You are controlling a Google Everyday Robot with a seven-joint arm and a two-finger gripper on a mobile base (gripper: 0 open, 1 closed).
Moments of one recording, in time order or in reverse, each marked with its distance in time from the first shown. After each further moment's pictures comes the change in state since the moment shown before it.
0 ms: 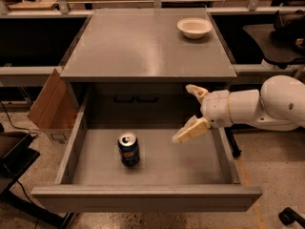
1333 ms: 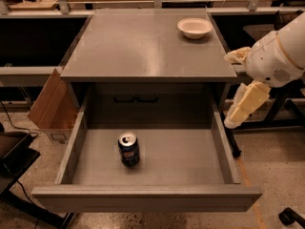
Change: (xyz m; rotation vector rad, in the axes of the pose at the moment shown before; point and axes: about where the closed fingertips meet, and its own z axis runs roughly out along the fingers) arm -0.067 0.003 -0.153 -0.031 0.549 -0.102
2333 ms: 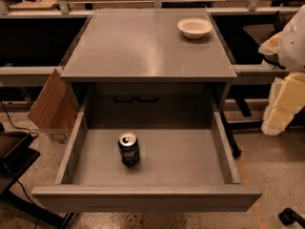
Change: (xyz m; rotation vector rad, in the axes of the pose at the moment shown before) arm 0.013 0.036 -0.079 0.039 0.340 0.049
